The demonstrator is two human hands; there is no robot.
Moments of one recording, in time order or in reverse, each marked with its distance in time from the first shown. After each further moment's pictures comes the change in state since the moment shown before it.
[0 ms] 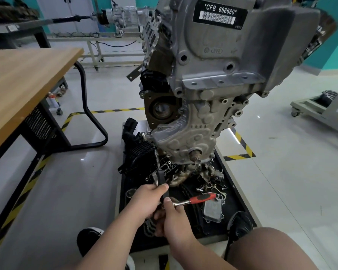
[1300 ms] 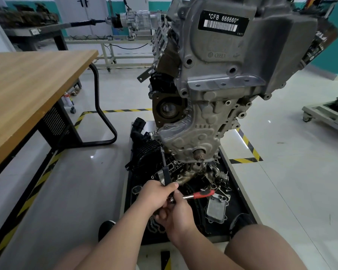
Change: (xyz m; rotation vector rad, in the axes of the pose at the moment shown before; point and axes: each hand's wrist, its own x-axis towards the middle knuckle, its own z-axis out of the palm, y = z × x) left_hand -0.012 0.009 0.012 0.108 0.071 -0.009; right_hand 0.003 -0.005 0.000 0.480 -0.038 0.153
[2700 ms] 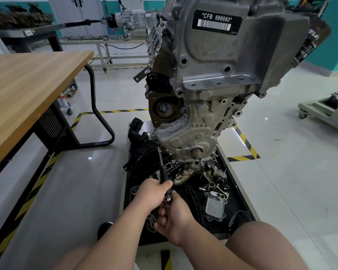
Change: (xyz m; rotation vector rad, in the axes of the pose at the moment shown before) left_hand 0.011 -0.003 0.000 0.068 0.070 0.061; right_hand -0.014 -0.014 0.004 -0.179 0.033 0.254
